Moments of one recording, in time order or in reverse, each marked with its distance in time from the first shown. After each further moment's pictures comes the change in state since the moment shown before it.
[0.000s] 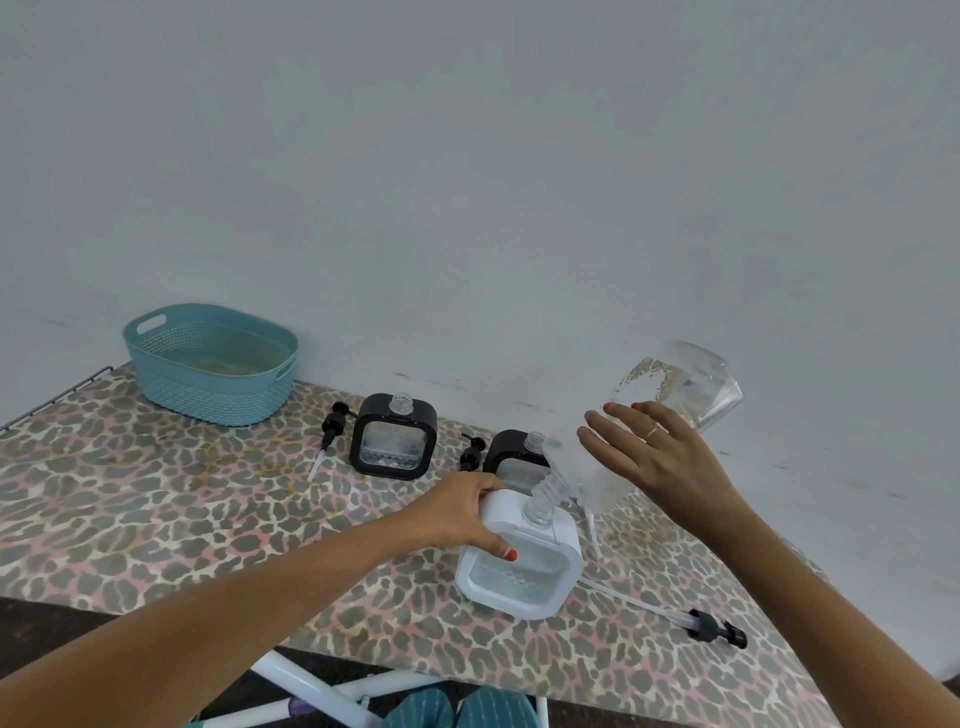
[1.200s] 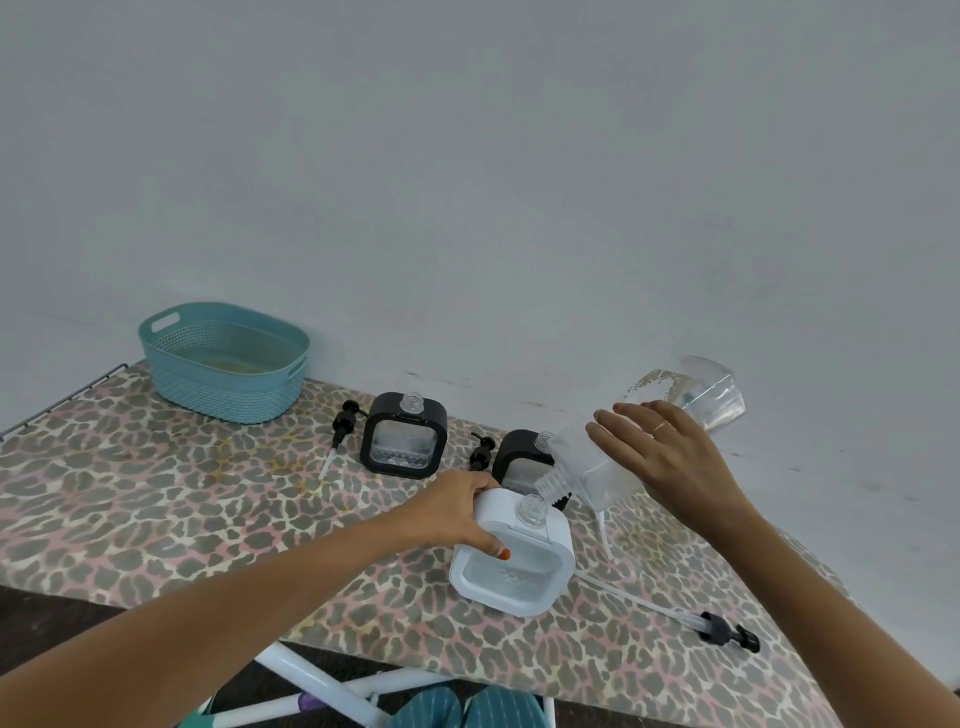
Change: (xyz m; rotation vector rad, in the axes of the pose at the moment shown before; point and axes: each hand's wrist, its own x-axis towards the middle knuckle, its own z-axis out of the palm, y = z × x) left_hand -0.008 -0.010 -0.010 0.039 0.038 -0.001; right_hand 0.002 -0.004 0.013 0.050 0.012 0.046
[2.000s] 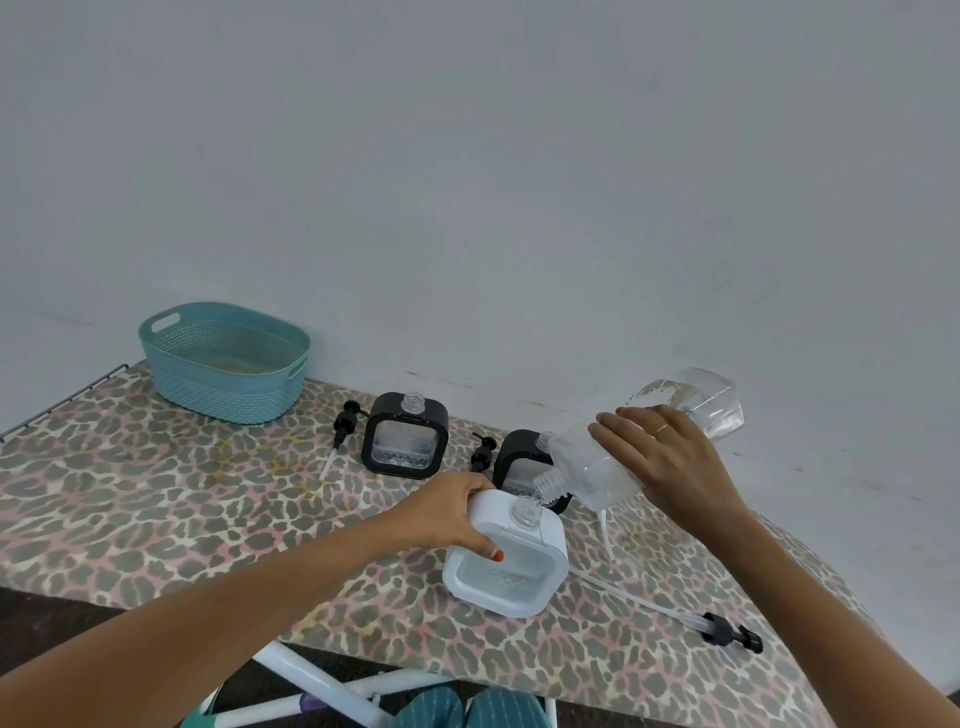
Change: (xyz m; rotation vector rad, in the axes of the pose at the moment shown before) left_hand -0.003 -0.004 -0.004 0.029 0.000 0.000; right_hand -0.003 -0.005 0.004 0.045 -0.005 0.066
